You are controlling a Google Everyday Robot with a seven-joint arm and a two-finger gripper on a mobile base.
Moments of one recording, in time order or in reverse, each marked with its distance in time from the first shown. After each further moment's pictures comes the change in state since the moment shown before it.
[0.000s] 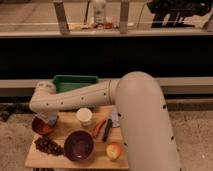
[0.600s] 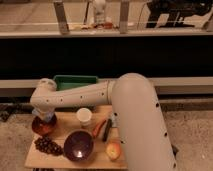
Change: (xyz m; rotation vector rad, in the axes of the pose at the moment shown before) arm 0.034 -0.008 0.017 0.075 0.062 -0.055
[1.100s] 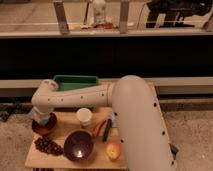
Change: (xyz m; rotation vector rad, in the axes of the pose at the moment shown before) arm 0.000 -0.024 0.009 0.114 0.013 -0.021
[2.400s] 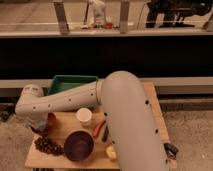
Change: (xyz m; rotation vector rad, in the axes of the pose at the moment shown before) arm -0.015 -0.028 -0.010 -0.134 -0.119 -0.031
